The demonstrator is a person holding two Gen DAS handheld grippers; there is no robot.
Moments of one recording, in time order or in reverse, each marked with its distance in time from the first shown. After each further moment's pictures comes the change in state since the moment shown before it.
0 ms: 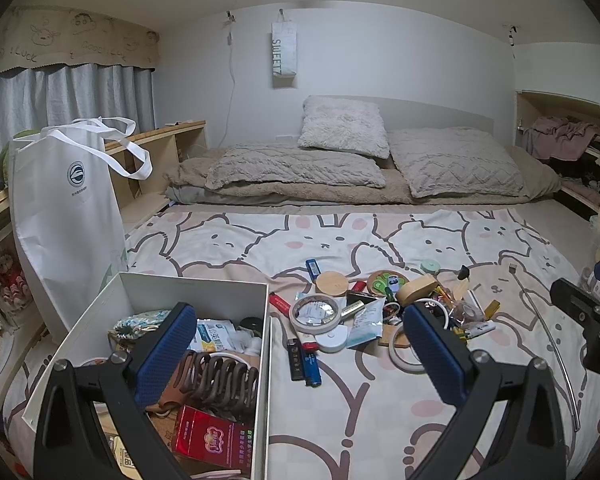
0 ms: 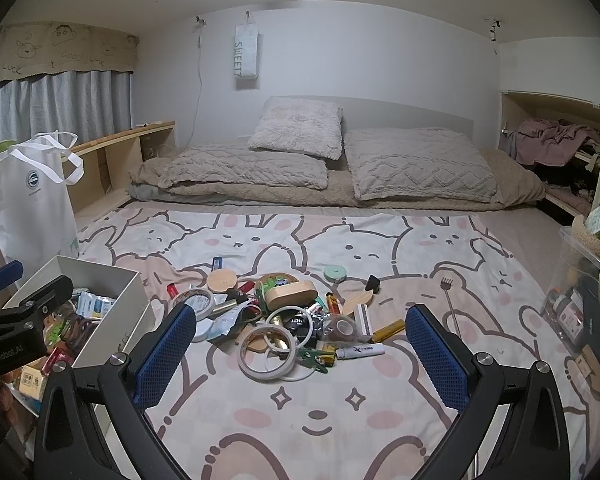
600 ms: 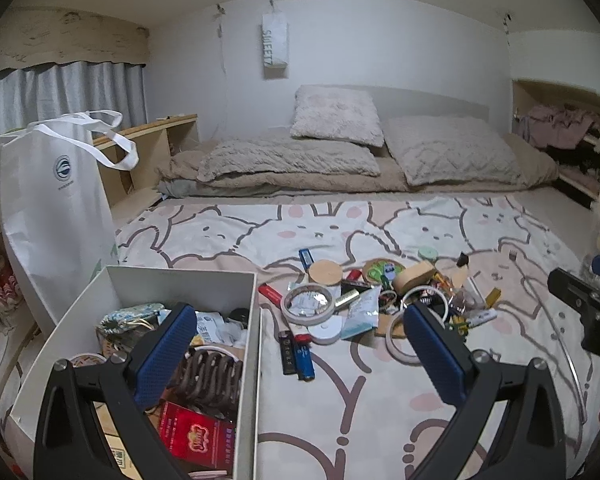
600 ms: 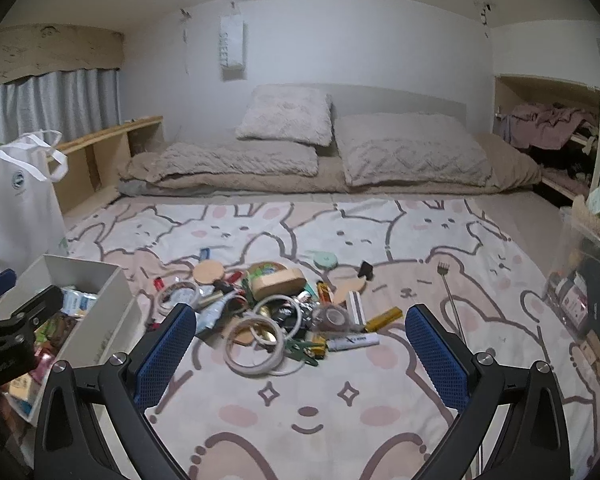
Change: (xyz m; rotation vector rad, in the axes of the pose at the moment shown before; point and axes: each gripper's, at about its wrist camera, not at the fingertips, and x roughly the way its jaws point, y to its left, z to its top) left arm 0.022 -0.018 -0.016 0.043 0.041 -0.014; right arm 0.028 -0.019 -0.016 0.040 0.046 -0.024
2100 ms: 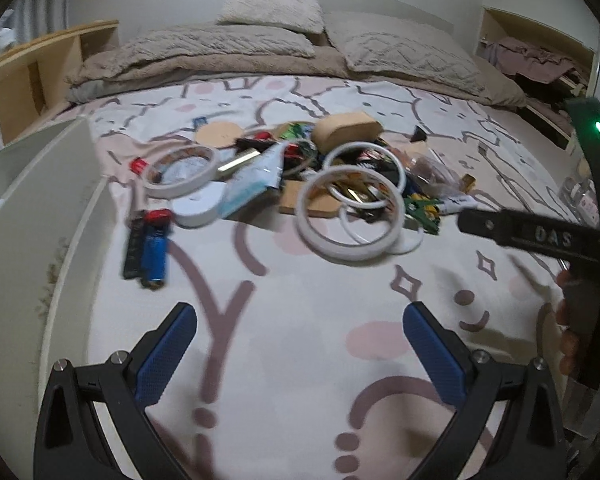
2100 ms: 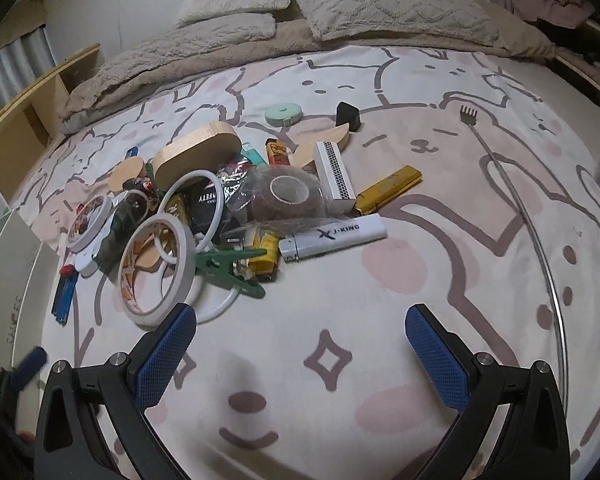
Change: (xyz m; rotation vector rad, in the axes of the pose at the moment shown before) left arm 0.129 -0.089 -0.101 0.018 0.332 -0.246; right arm 0.165 -0.056 -0.075 0.170 0.410 0.014
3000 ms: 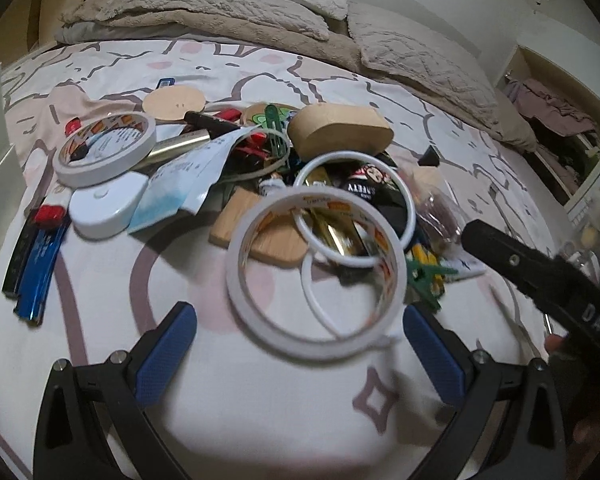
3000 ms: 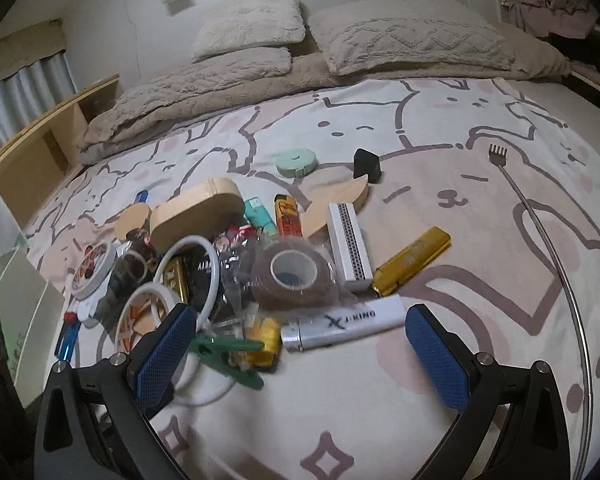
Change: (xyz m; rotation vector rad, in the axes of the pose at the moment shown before) left arm 0.081 -0.013 0.044 -0.199 0.042 -0.090; right arm 0.026 -0.010 0.037 0.003 -0.136 0.082
